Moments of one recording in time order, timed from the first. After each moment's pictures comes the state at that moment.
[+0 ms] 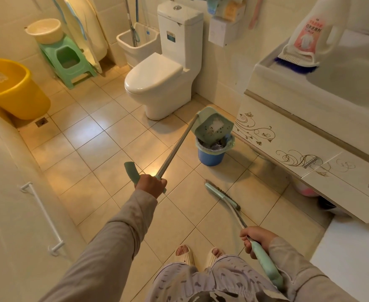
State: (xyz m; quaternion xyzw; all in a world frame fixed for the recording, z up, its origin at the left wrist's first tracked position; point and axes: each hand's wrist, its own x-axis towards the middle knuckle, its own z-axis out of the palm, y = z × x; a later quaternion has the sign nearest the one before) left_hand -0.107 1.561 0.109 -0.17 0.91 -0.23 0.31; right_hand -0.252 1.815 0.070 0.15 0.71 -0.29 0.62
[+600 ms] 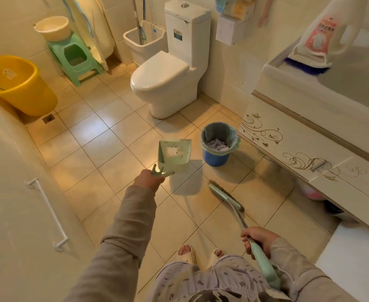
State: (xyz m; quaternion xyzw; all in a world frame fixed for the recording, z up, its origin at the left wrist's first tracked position) left_hand -0.107 1.546 0.127 -0.61 0.65 0.44 0.03; right_hand -0.256 1.801 0.069 0.17 0.70 -0.29 0.63
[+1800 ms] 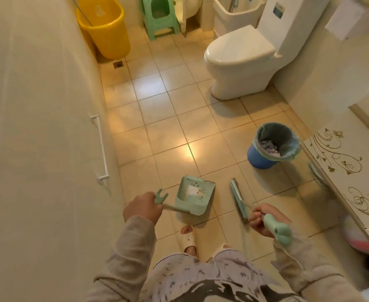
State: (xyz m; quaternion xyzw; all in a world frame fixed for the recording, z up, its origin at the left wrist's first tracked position) left_hand 0.051 1.602 0.105 -0.71 0.65 0.23 0.12; right_hand -0.228 1.686 0.072 0.18 0.61 -0.35 0.69
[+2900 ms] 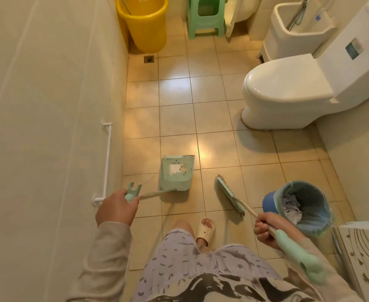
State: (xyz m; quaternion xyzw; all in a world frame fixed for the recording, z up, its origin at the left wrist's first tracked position) left_hand 0.040 1.360 0.111 -0.86 0.45 0.23 -0.02; right_hand -0.296 1.386 0.075 0.05 0.67 -0.15 0.73
